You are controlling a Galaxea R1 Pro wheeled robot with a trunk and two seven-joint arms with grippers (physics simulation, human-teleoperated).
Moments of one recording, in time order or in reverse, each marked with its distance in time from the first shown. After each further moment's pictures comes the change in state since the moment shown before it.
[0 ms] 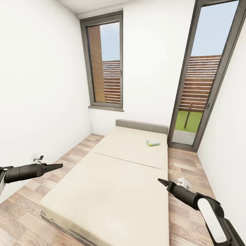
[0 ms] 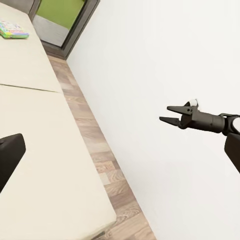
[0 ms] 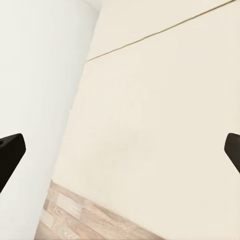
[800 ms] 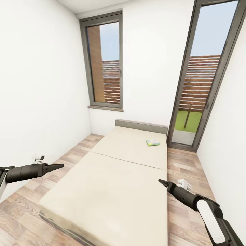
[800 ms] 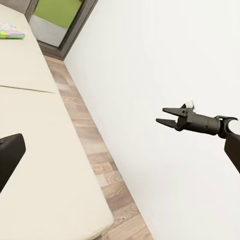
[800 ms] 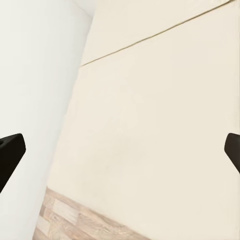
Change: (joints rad) left arm 0.000 -0.011 0.001 -0.001 -0.002 -0.001 0.000; right arm 0.000 0.001 0.004 0.037 0.005 -0.047 0.001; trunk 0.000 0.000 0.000
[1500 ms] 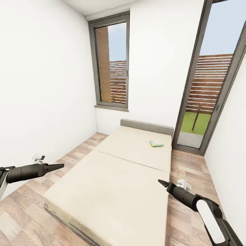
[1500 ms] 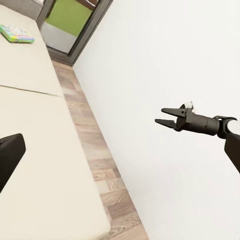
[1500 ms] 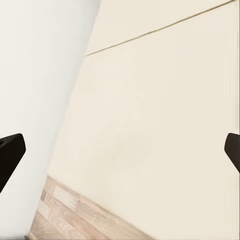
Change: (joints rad) left arm 0.000 -0.003 -0.001 0.000 0.001 0.000 0.000; right arm 0.000 0.000 0.006 0.002 -0.001 -0.002 -0.003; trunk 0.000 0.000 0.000
